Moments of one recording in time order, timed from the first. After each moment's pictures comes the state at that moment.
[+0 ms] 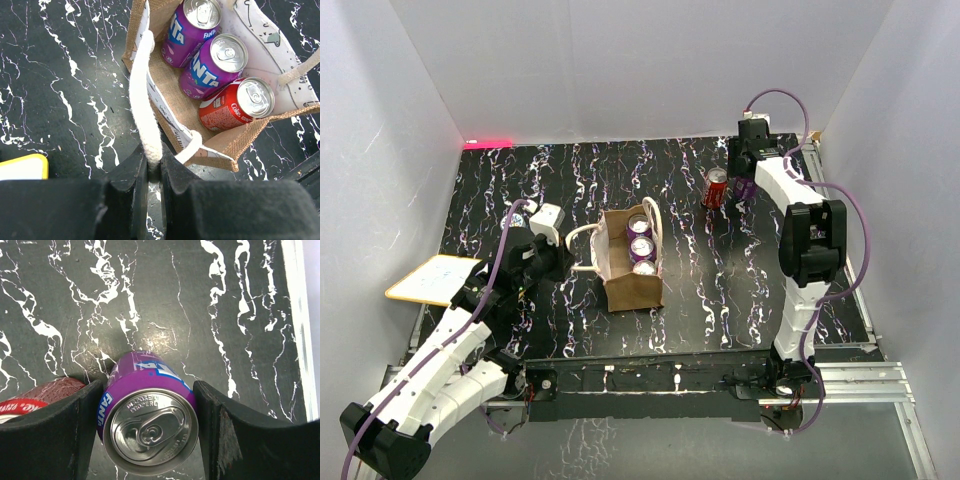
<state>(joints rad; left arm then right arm) -0.50 0.78 0.73 -0.46 0.04 -0.18 0.09 2.03 1.68 -0.40 0.33 0.08</state>
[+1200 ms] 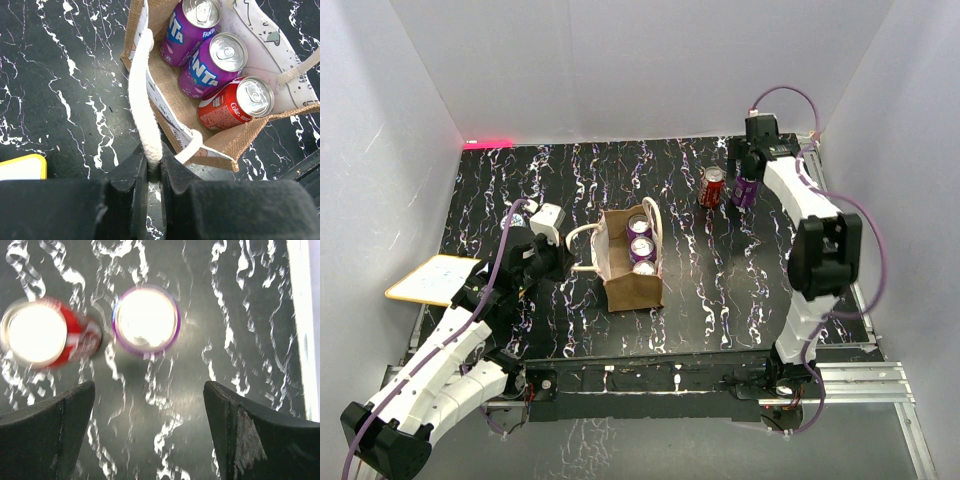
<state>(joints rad) -0.49 0.79 0.73 -0.46 0.05 -0.18 0.09 1.85 1.59 -0.54 0.25 0.11</state>
